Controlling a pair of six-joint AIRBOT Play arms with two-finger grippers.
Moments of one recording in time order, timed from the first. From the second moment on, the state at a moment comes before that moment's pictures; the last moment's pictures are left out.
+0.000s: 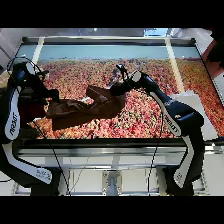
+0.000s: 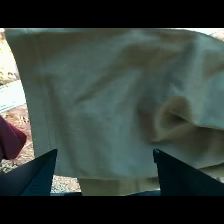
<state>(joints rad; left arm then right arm) 0.13 -1.71 1.56 1.49 -1.51 -1.49 0.37 -1.98 1.75 -0.96 0.97 1.26</state>
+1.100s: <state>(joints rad) 0.16 -1.73 1.51 1.60 -1.21 -1.51 0.17 -1.78 1.96 -1.21 1.26 1.35</state>
